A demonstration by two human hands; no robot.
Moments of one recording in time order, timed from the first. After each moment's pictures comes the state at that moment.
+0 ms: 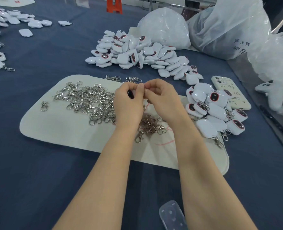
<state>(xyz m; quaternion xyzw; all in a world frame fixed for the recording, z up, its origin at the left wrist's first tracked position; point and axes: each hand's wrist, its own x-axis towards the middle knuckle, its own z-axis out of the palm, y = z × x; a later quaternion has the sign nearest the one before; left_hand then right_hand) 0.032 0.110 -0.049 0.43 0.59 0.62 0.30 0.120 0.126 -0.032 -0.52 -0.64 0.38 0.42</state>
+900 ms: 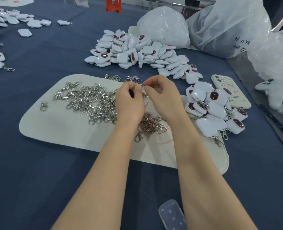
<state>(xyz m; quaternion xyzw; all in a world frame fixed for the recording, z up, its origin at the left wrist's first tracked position) 0.034 0.110 -0.047 0.40 0.60 0.60 0.35 0.118 0.126 -0.030 -0.54 -0.64 0.32 0.44</state>
